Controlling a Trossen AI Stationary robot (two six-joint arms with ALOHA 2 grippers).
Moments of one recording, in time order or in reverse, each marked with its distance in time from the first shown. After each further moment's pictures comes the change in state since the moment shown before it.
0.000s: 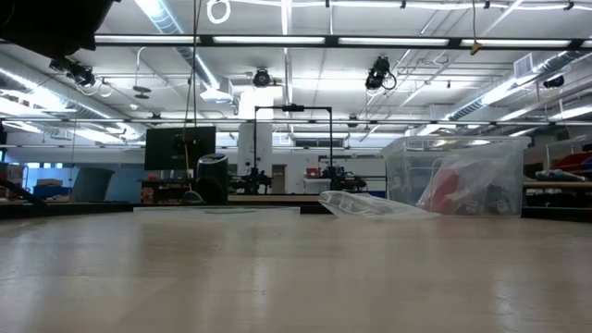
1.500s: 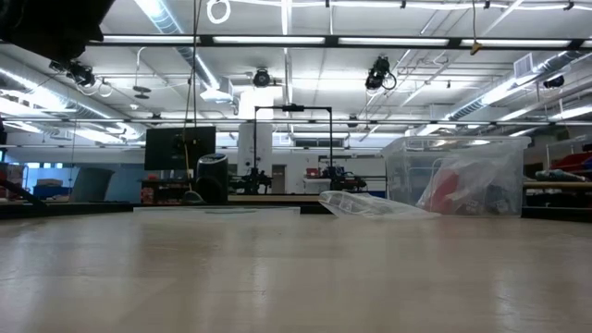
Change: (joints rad) left arm 0.048 -0.001 -0.003 0.248 -0.122 0.031; right arm 0.055 0.004 0.000 -0.205 -0.066 0.490
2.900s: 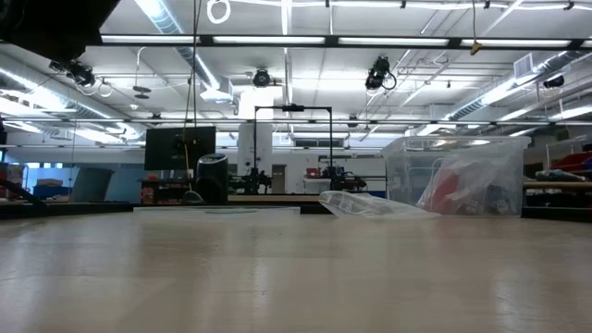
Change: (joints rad) left arm 0.003 0.000 -0.001 -0.069 -0.023 -0.161; right arm 0.049 0.000 0.069 -0.159 0.627 -0.418
